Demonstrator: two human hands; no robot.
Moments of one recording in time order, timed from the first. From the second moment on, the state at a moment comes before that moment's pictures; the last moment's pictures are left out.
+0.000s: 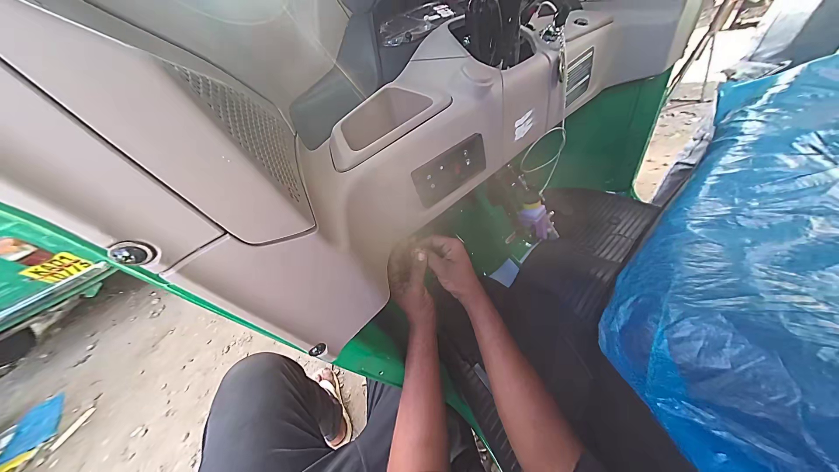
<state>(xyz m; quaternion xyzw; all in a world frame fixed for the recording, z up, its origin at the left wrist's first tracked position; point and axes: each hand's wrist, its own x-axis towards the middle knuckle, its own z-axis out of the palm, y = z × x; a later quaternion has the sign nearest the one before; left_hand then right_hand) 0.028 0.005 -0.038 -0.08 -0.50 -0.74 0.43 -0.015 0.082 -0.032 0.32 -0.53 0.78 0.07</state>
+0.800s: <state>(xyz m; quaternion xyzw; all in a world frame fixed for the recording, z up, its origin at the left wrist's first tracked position) 0.023 0.010 -0.024 0.04 -0.53 -0.72 0.45 0.001 0.056 -0.035 0.24 -0.56 0.78 0.13</state>
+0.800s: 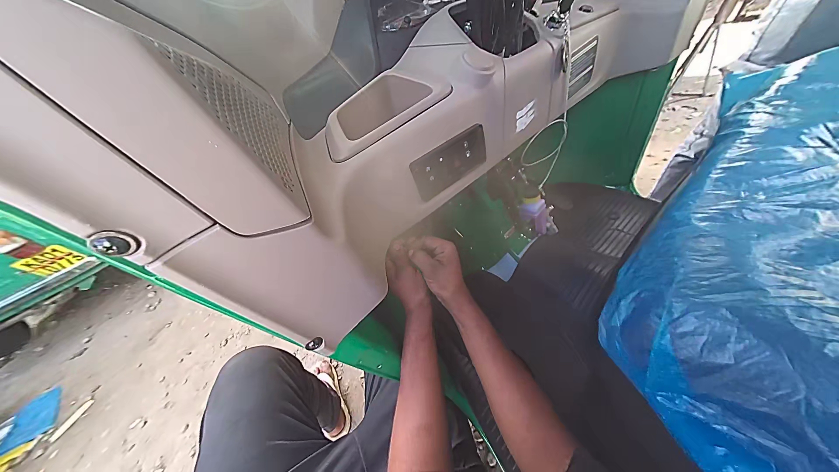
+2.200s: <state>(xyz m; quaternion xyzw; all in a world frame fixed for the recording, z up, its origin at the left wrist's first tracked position) 0.086 0.062 0.066 0.12 -0.50 -0.76 0.39 -0.002 0.069 -0.043 0.22 -0.54 0.81 0.01</state>
